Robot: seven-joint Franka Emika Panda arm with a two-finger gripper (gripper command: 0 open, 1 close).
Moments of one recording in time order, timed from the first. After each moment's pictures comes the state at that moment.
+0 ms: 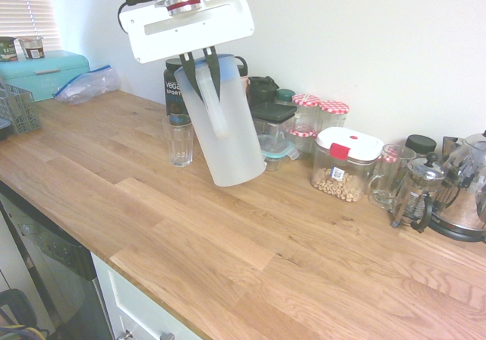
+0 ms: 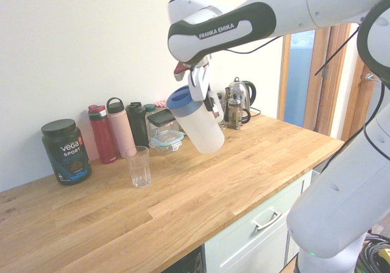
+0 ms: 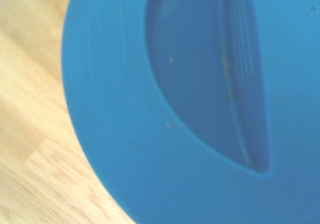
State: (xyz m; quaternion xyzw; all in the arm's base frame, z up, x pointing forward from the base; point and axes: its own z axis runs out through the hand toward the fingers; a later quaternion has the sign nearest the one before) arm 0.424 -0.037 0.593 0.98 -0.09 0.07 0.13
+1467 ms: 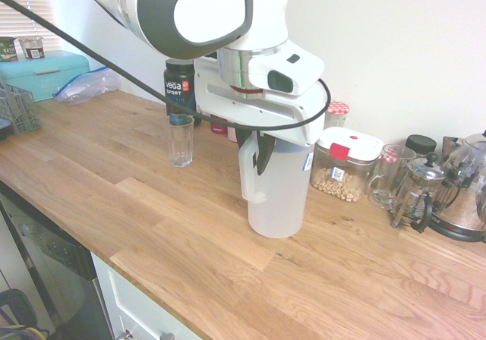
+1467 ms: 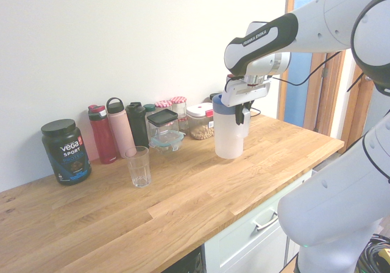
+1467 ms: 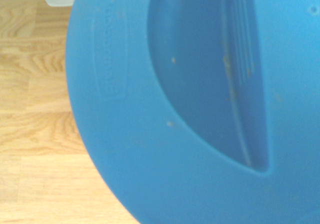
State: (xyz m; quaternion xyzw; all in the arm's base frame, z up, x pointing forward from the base) arm 0.377 -0.178 0.505 0.90 -0.41 0.11 -0.05
